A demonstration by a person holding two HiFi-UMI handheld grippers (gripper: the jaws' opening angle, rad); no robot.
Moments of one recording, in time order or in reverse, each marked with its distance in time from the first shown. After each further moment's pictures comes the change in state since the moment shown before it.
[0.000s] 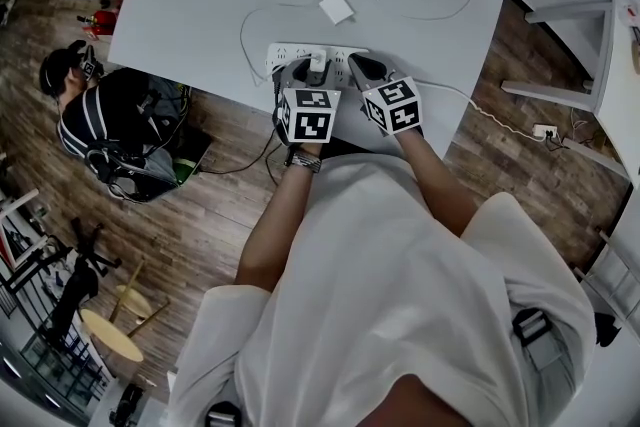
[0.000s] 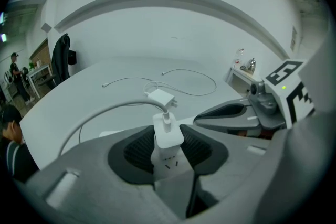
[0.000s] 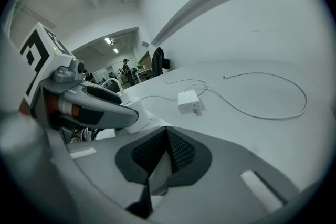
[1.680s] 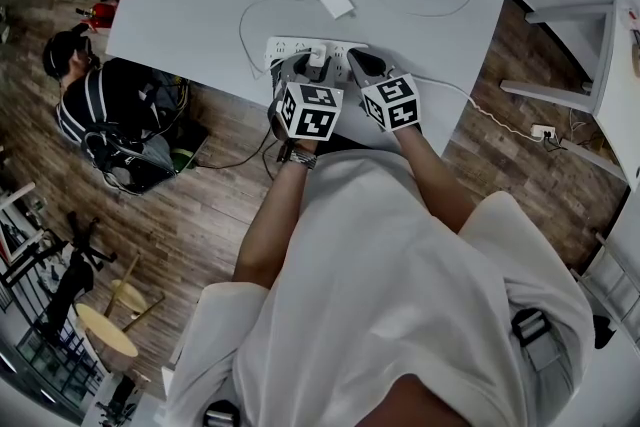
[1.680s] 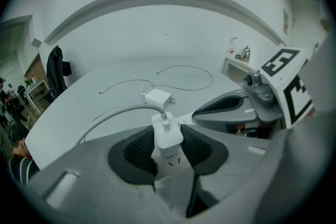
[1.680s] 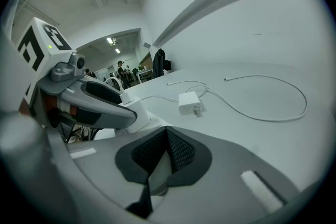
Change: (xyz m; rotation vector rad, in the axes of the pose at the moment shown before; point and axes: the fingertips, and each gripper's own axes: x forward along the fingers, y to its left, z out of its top) left arm -0.003 -0.003 -0.001 0.112 0.028 0.008; right arm -0.001 0.002 0.002 -0.027 -0.020 -0.001
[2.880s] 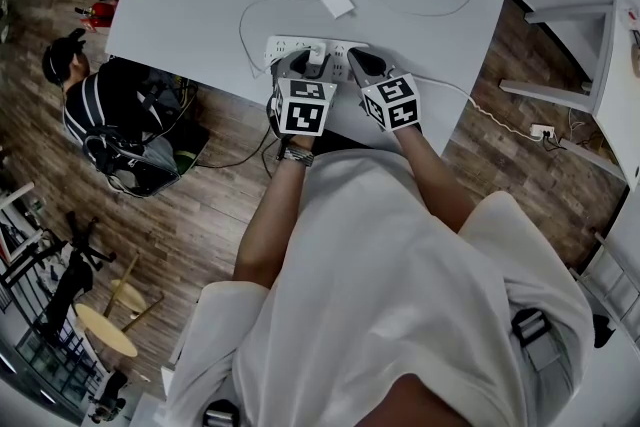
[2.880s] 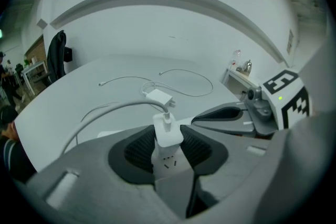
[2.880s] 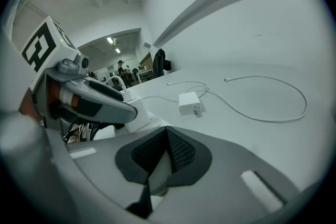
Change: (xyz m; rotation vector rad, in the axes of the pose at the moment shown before) left arm -0.001 0.004 0.002 -0.131 -0.021 -0.068; right arm 0.001 0.001 0.000 -0.006 -0.003 -0.004
